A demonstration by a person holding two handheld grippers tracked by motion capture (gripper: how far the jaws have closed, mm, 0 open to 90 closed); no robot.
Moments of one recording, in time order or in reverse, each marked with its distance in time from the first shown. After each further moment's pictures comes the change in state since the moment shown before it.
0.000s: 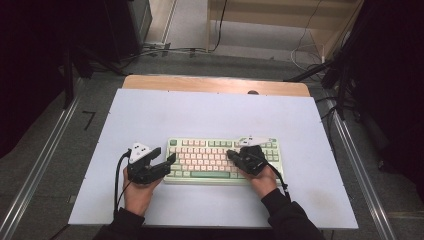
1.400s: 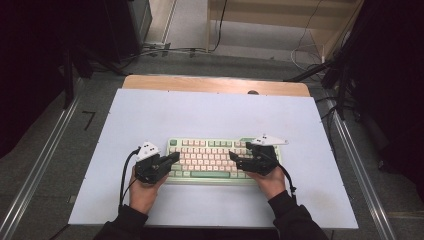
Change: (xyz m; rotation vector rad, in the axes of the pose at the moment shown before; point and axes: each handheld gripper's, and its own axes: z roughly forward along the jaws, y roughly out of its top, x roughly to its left) left arm -0.010 0.003 0.014 0.040 -0.159 0.053; right arm -0.012 -0.003 -0.029 -0.114 -0.038 0.066
